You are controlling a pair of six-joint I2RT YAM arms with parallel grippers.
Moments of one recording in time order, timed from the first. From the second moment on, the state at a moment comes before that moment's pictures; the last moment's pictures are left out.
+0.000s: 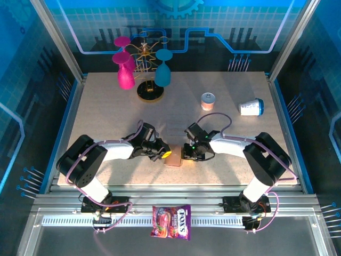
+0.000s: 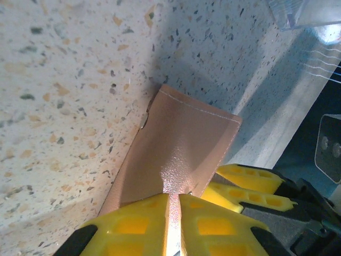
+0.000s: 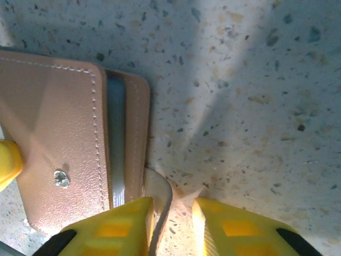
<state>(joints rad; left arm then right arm) -0.54 1.62 0.63 0.11 0.55 -1.26 0.70 1.65 0.84 -0.41 -0.26 0.81</state>
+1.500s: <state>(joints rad) -0.43 1.53 0.72 -0.03 0.51 -1.14 0.67 1.43 0.97 -0.58 -0.25 0.77</state>
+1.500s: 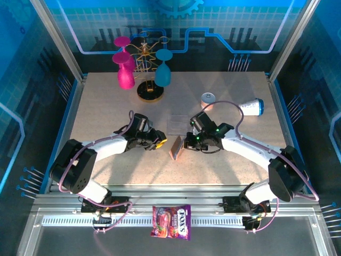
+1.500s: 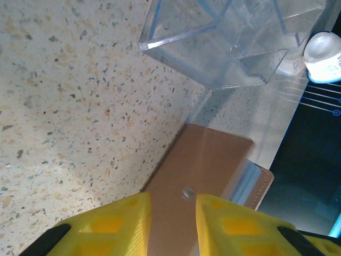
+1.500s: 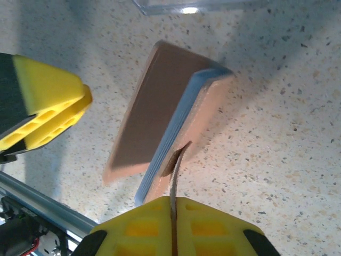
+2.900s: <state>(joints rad) -0.53 1.65 0.87 -0.10 0.52 -1.07 0.59 1.56 1.03 -0.72 -0.36 0.51</state>
